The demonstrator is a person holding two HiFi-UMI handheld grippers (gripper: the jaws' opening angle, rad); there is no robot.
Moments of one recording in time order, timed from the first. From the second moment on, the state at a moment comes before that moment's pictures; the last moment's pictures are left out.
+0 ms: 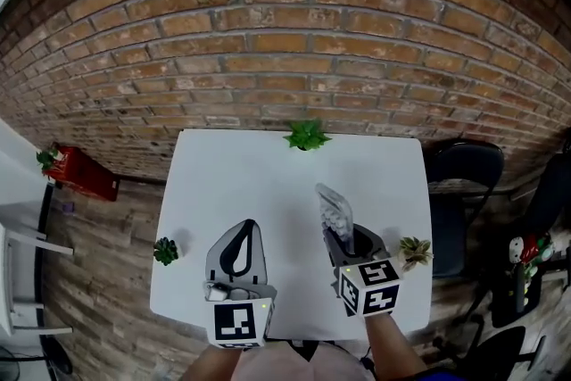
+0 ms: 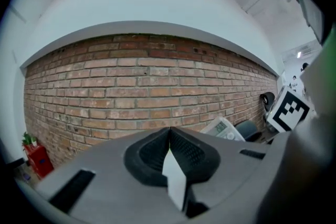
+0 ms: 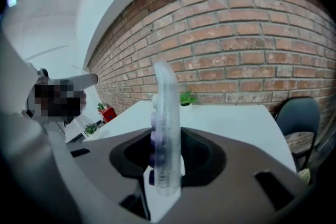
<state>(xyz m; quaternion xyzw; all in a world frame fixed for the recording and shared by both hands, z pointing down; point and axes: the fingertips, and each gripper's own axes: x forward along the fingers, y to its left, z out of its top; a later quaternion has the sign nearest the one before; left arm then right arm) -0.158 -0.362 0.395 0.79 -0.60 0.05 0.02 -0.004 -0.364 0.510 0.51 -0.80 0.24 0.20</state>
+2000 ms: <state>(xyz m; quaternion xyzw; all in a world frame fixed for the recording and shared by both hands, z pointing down) -0.152 -0.388 0.466 0.82 -0.55 0.10 0.09 0.010 -0.349 0.627 0.51 -0.71 0.40 0.29</state>
